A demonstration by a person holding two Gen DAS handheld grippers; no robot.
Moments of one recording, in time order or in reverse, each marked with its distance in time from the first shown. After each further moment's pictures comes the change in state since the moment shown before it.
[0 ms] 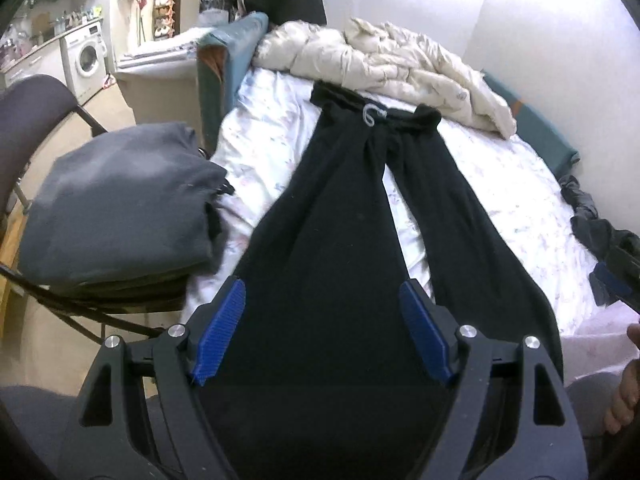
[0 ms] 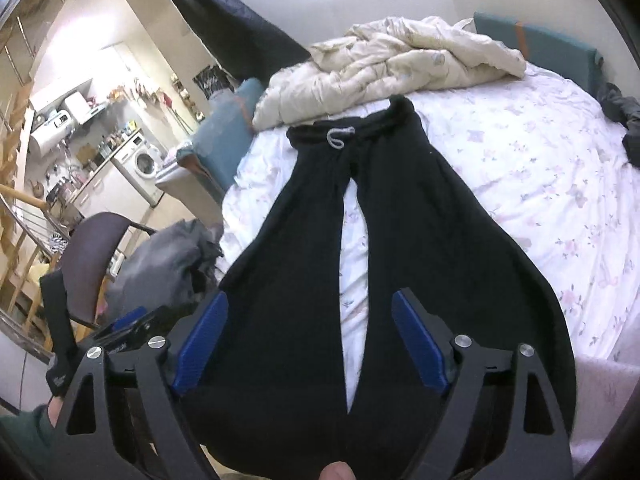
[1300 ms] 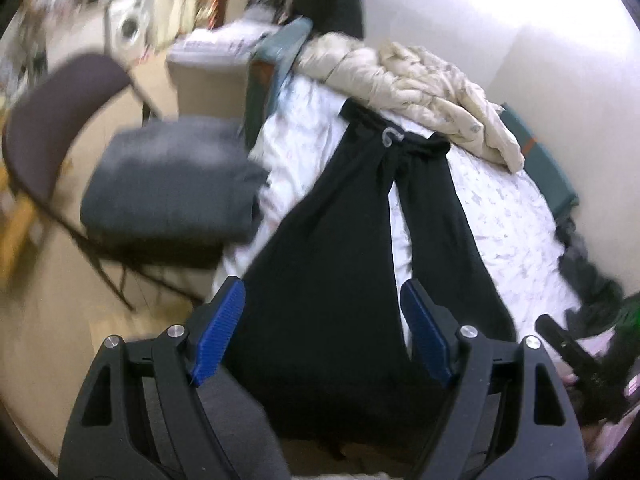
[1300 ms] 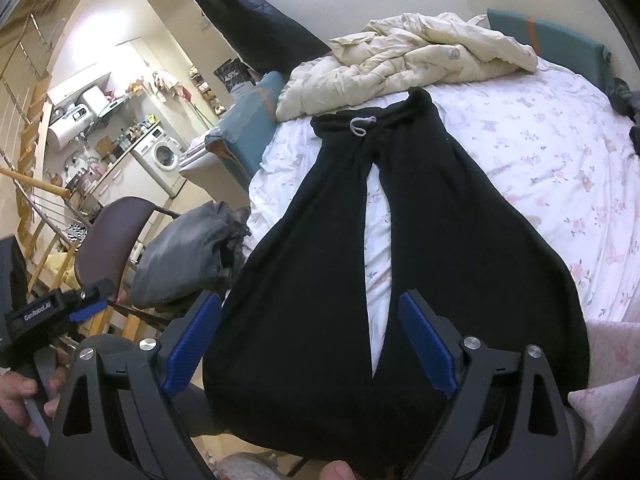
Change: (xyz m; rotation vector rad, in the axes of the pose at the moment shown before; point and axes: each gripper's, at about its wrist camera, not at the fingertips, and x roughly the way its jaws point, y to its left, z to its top) left arm -0.097 -0.006 0.000 -0.124 -0.010 0.053; right arm -0.024 0.019 -0.034 -0.015 0.026 0.067
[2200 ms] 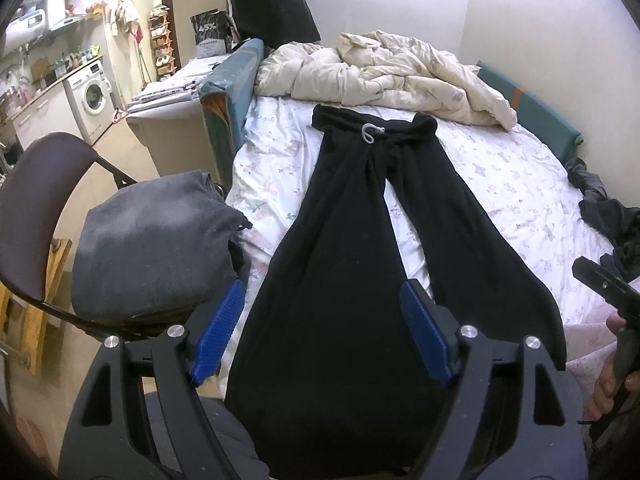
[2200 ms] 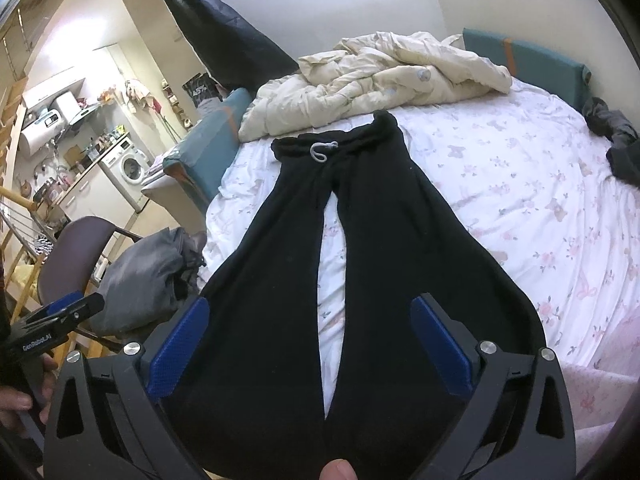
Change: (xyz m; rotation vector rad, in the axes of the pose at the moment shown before) left arm 0.052 -0.042 0.027 0.227 -0.013 0.039; right arm 0.016 -0.028 0.037 -0.004 -0.054 -0.133
